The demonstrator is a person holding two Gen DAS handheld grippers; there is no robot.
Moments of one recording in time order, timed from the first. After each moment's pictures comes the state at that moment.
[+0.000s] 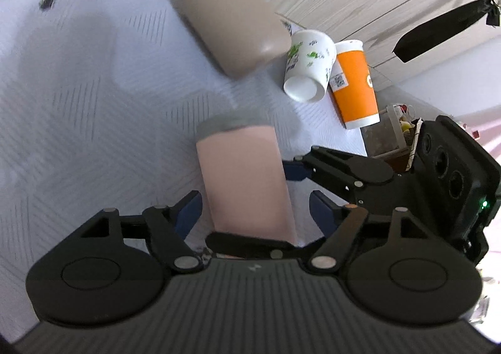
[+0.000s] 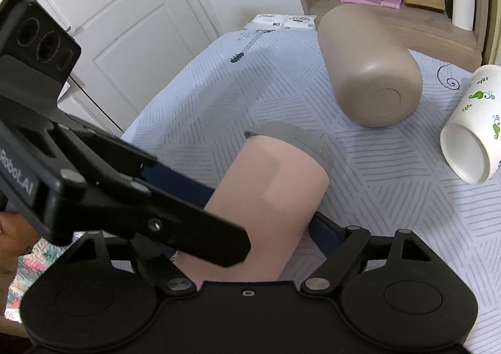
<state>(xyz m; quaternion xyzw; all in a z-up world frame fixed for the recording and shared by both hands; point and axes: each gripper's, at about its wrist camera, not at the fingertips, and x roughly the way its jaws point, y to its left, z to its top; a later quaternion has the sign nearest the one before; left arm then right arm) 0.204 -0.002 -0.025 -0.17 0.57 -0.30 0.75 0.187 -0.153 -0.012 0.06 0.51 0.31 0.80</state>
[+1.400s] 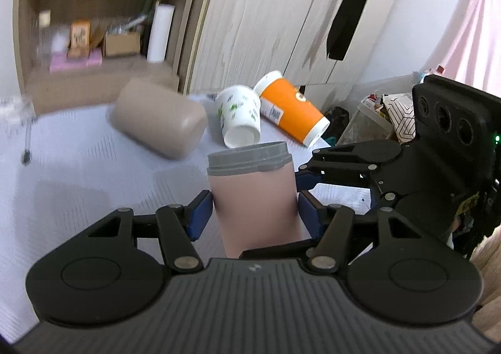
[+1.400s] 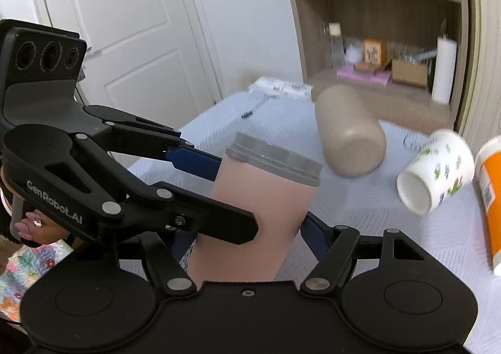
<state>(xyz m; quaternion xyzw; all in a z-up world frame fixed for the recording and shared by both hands) 0.137 -0.021 0.023 0.00 0.34 -0.39 0.85 0.107 -0.173 0.047 0.02 0.37 0.29 0.88</state>
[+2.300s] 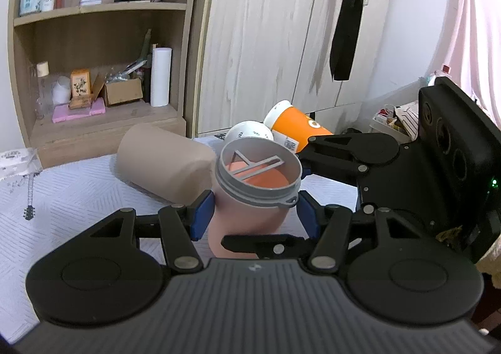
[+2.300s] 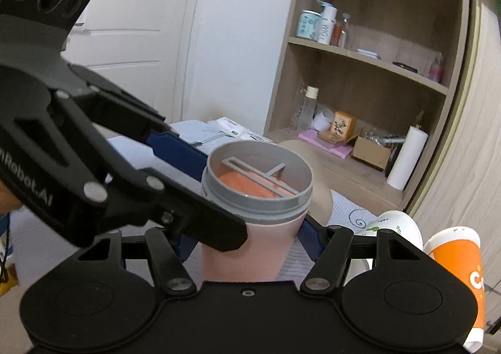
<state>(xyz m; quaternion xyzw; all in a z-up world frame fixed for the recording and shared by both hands) 0.154 -0.038 0.010 0.03 0.27 -0.39 0.88 0.134 -0.166 0.025 -0.13 0.26 0.23 0.93</state>
